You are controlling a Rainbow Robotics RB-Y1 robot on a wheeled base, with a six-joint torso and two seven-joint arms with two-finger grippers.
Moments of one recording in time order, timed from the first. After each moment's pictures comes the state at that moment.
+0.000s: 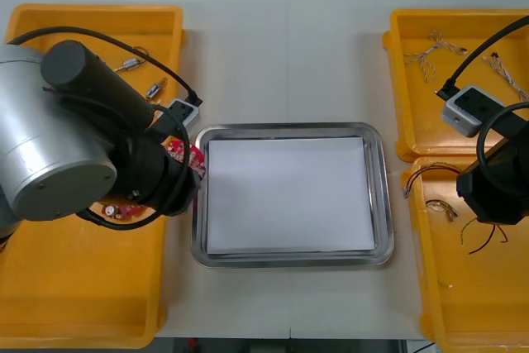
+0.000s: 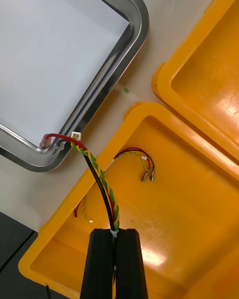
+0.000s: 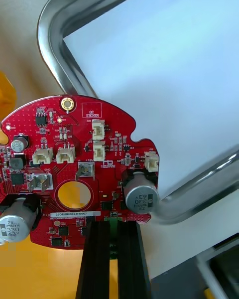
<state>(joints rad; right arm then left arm) -0.44 -1.28 0.22 -2.53 -1.14 1.68 1.10 -0.48 0.61 -0.38 -2.34 0.68 1.91 -1.07</state>
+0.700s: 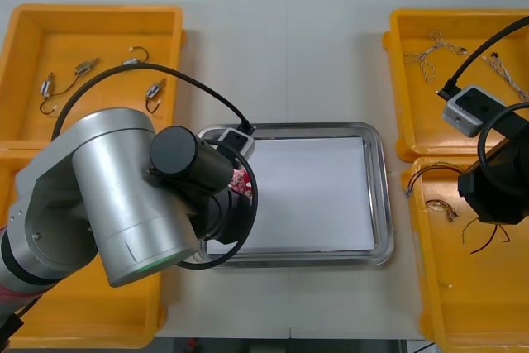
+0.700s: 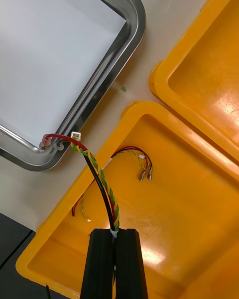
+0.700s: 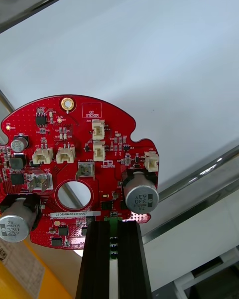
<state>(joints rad) -0.44 -1.28 0.22 -2.53 -1.13 1.68 1.10 -0.53 0.54 -0.70 -2.33 0.46 1.81 -0.87</state>
